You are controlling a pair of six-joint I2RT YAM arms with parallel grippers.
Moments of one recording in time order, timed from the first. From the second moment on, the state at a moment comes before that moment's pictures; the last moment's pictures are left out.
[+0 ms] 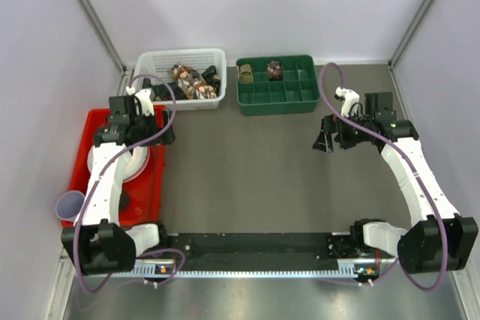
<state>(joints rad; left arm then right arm) 0.10 1.15 1.07 -0.77 0.21 -0.03 0.07 1.16 1.04 -0.79 -0.53 -0.12</state>
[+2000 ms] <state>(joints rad) 0.00 2.15 1.80 -0.22 0.54 -0.28 0.07 1.53 1.29 -0.97 -0.39 -0.24</state>
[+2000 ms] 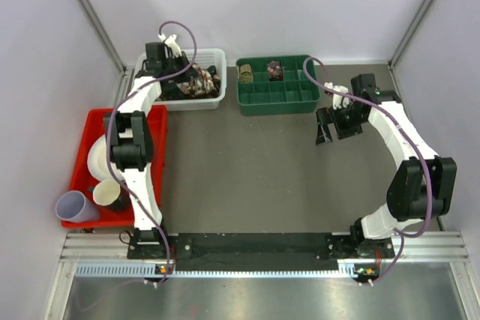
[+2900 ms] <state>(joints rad) 0.01 1.96 2.07 -0.17 0.62 -0.16 0.07 1.57 1.42 -1.01 -0.43 -0.24</state>
